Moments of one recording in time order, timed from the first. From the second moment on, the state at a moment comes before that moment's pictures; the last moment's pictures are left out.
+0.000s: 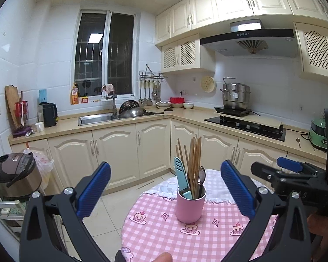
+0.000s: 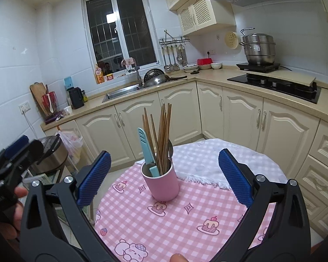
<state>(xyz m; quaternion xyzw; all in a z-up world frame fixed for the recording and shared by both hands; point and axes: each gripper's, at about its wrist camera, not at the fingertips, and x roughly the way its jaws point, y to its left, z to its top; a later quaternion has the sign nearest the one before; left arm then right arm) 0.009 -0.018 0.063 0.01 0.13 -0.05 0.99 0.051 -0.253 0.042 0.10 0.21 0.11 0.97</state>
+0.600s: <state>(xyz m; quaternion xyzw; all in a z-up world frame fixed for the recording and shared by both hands) -0.012 -0.003 0.057 -0.01 0.14 -0.03 0.99 0.021 -0.224 0.050 0.06 0.19 0.09 0.98</state>
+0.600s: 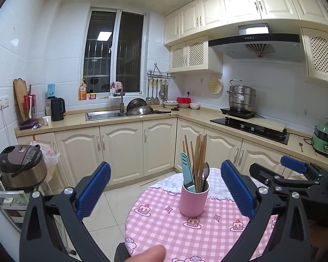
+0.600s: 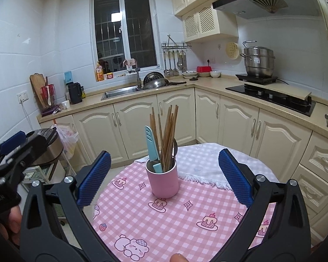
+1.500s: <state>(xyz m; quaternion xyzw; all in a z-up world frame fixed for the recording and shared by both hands) -0.021 0.003 0.053 -0.01 0.14 -0.03 0.99 0.004 -0.207 0.063 0.05 0.17 0.10 0.98</state>
